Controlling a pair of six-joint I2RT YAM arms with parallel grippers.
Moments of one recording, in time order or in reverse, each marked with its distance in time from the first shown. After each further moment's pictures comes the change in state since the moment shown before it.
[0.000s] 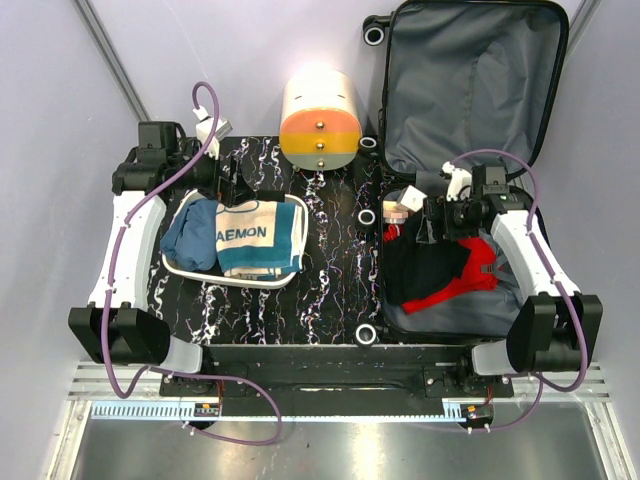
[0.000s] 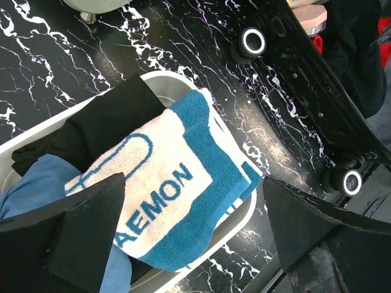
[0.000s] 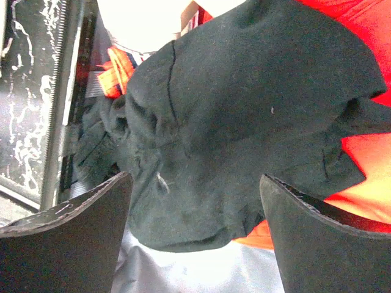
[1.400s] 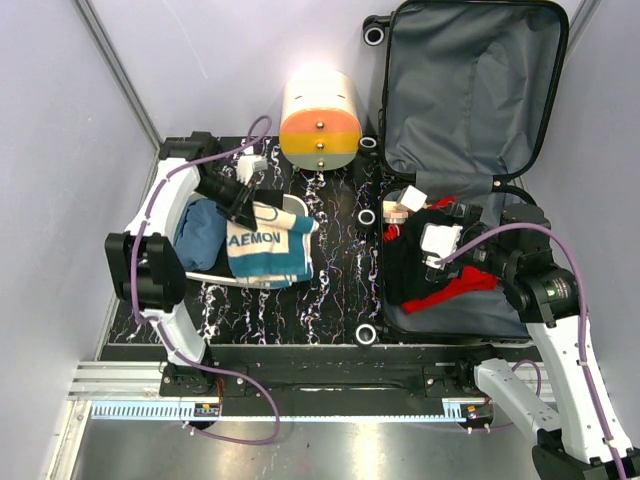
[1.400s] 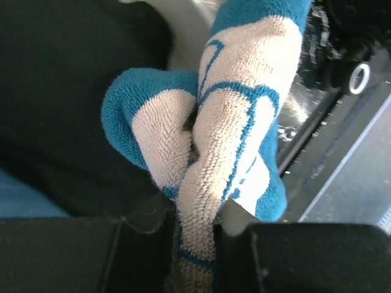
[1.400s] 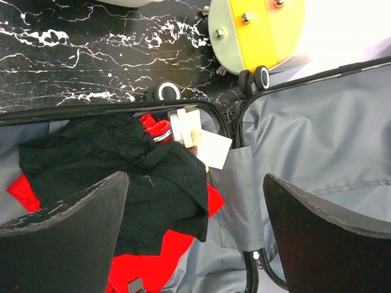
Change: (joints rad) left arm -0.093 0.339 0.056 -0.384 0.002 0.281; right arm 0.226 -0.610 -0.063 0.005 -0.122 -0.996
